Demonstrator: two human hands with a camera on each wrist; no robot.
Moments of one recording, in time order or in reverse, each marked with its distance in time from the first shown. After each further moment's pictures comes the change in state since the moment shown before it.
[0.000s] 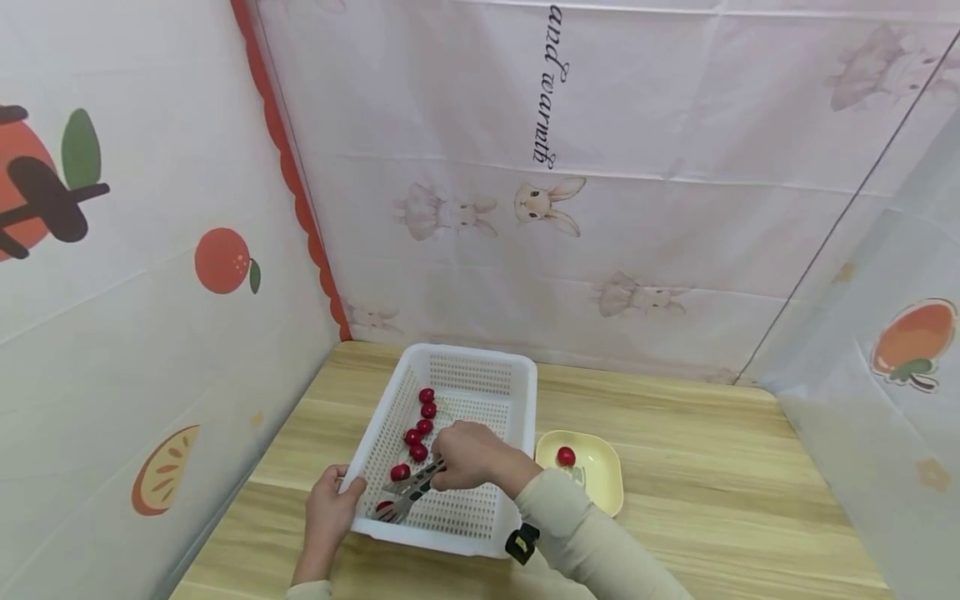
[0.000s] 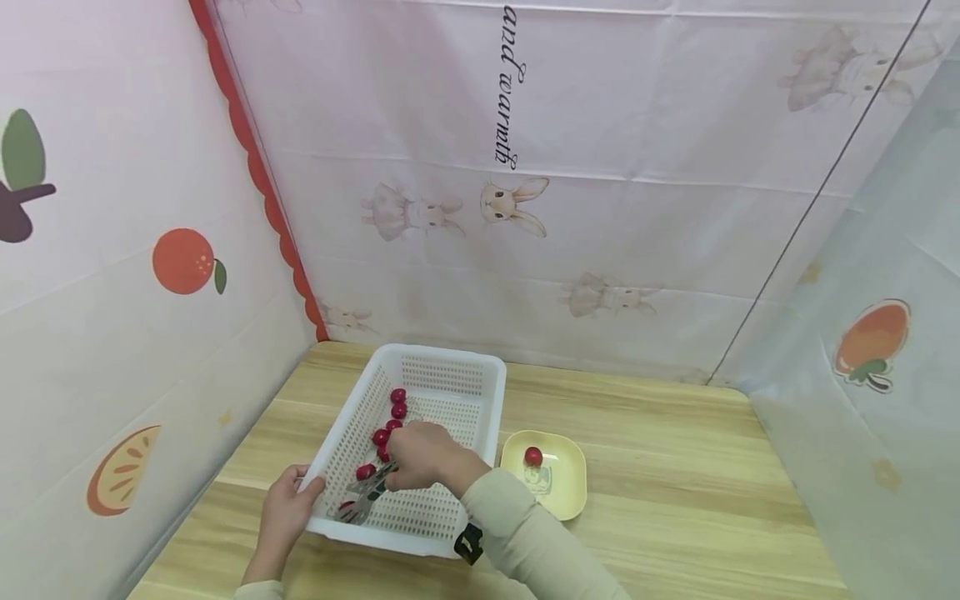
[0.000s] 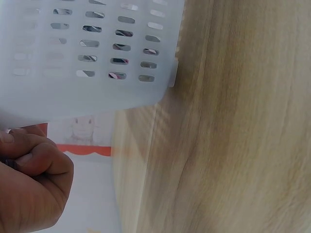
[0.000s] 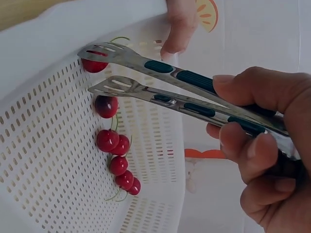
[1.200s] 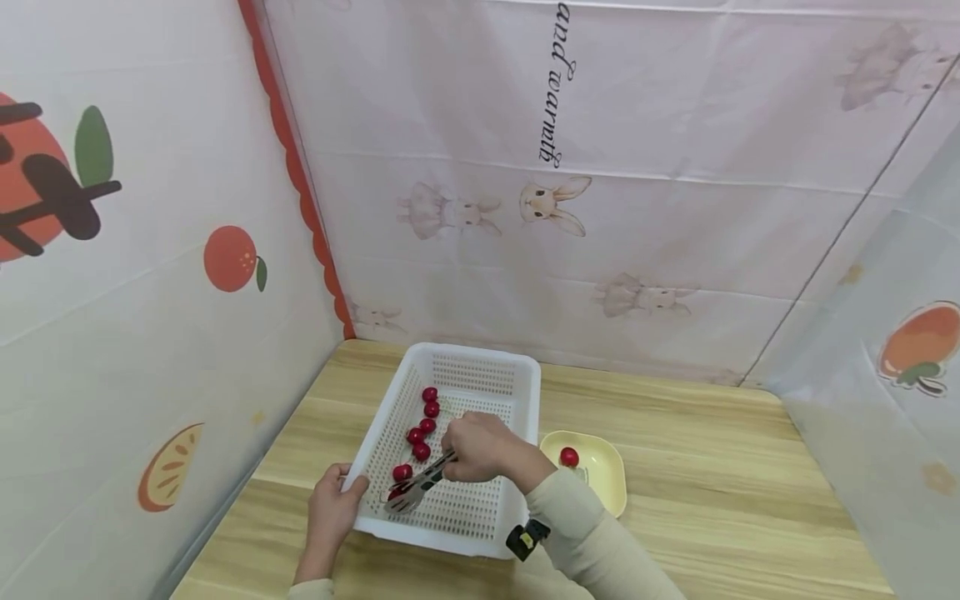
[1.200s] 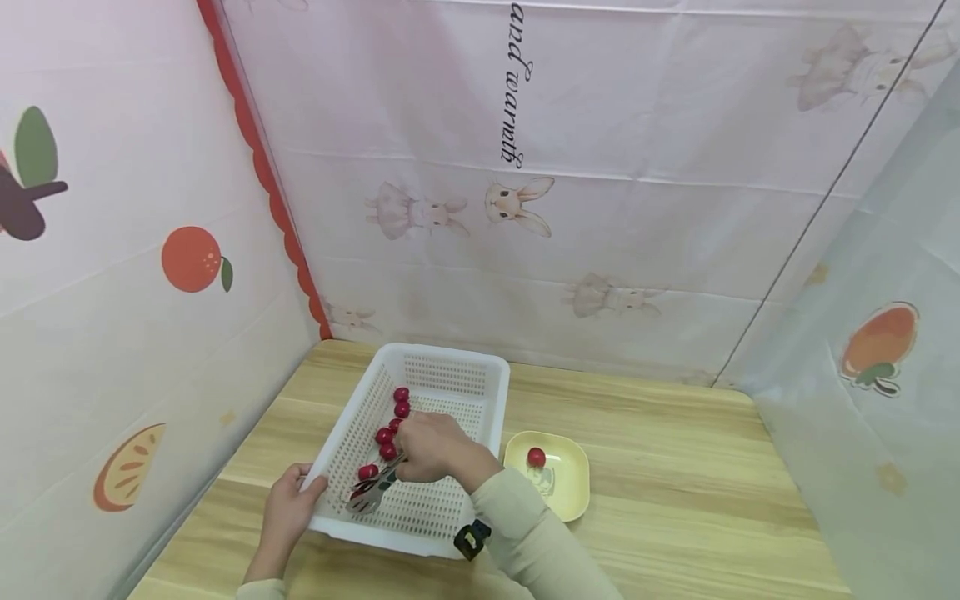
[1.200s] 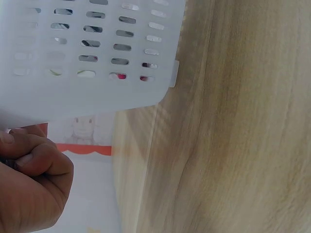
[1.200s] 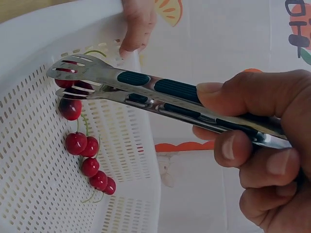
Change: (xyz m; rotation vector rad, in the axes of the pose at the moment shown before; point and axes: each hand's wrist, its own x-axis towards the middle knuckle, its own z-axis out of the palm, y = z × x) left_hand 0.002 -0.002 -0.001 -0.006 -0.017 -0.009; right_hand -0.006 0.002 -0.020 -0.058 0.034 -0.050
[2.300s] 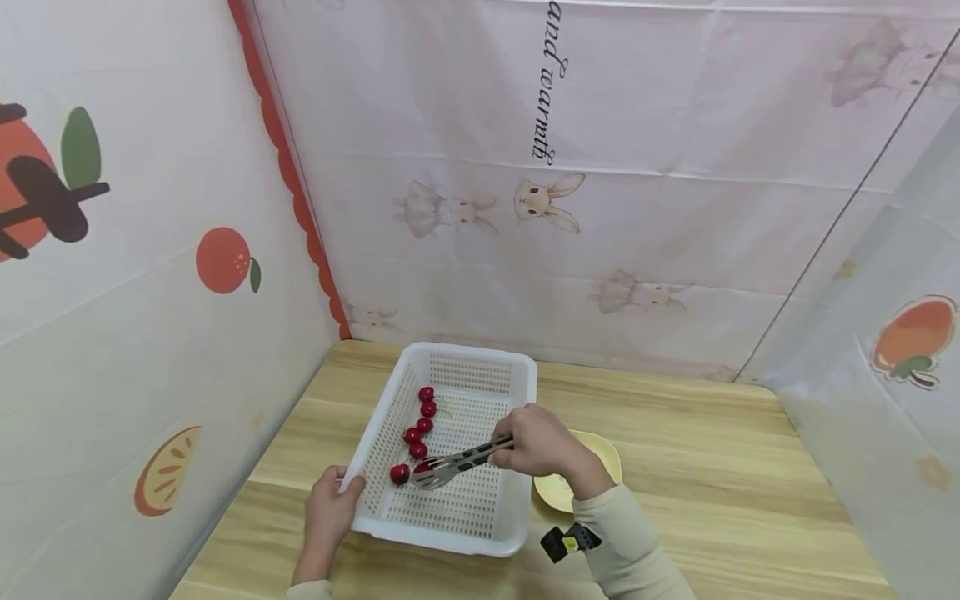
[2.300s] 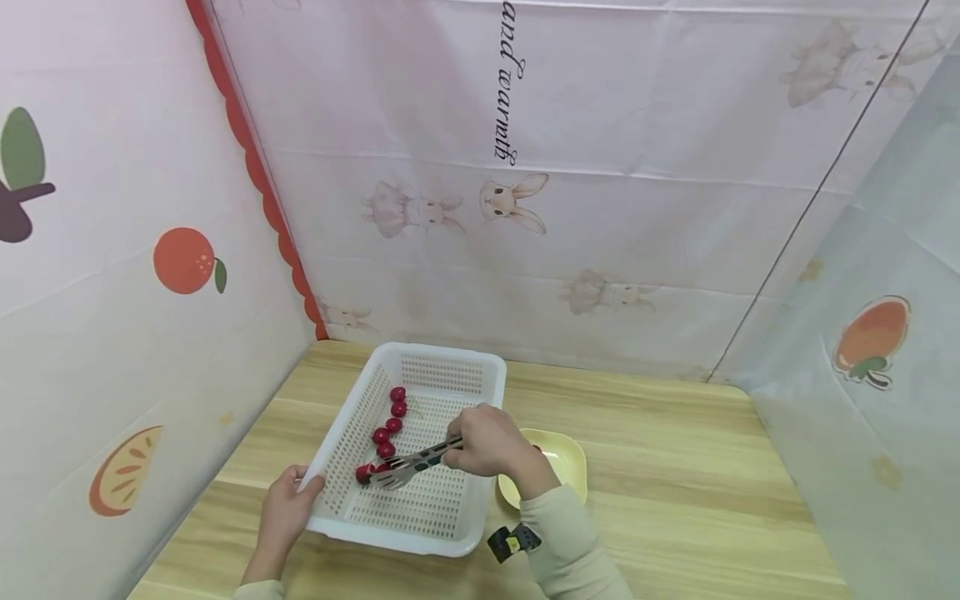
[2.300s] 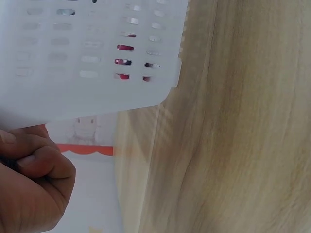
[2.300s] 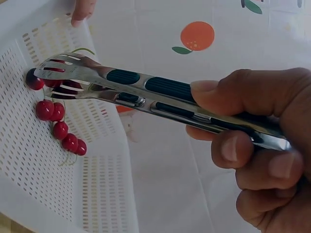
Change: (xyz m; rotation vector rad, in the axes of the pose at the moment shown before) left_hand -0.011 0.002 0.002 0.056 0.012 0.000; right_hand -0.069 0.033 -0.014 0.203 0.197 0.069
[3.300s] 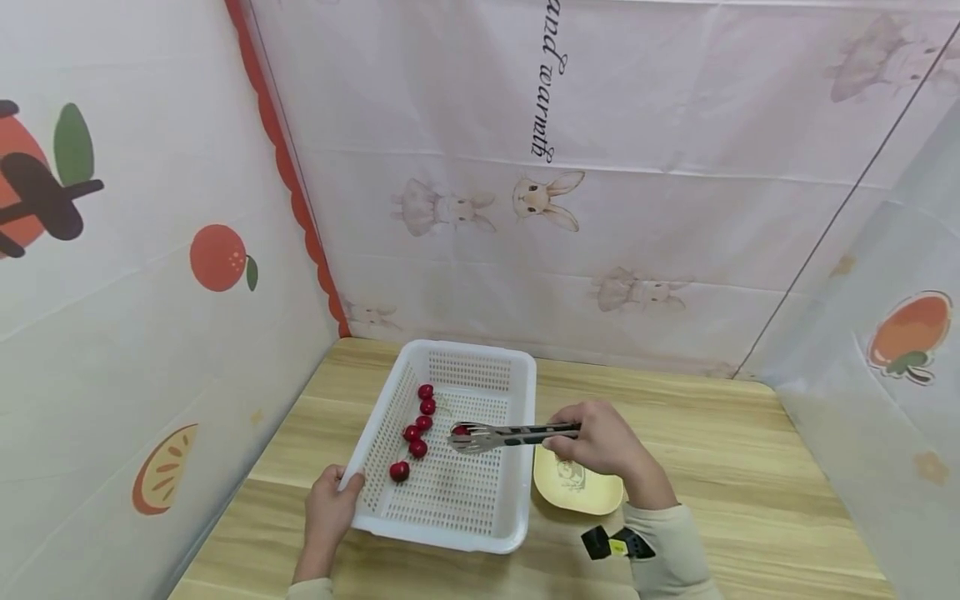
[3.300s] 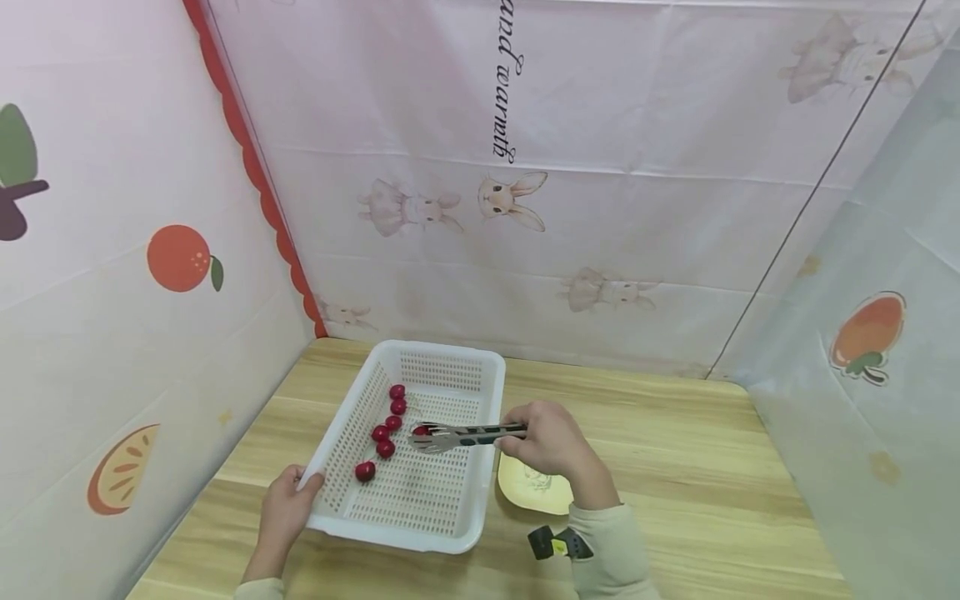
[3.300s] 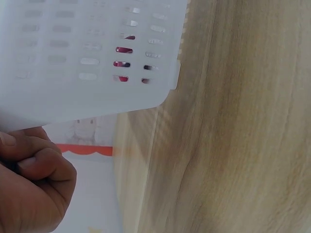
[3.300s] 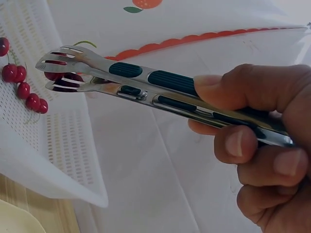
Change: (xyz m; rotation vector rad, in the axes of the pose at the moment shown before) left_hand 0.000 -0.001 -0.001 0.010 0.003 -0.009; right_hand -0.054 0.023 -0.032 0.185 0.163 0.147
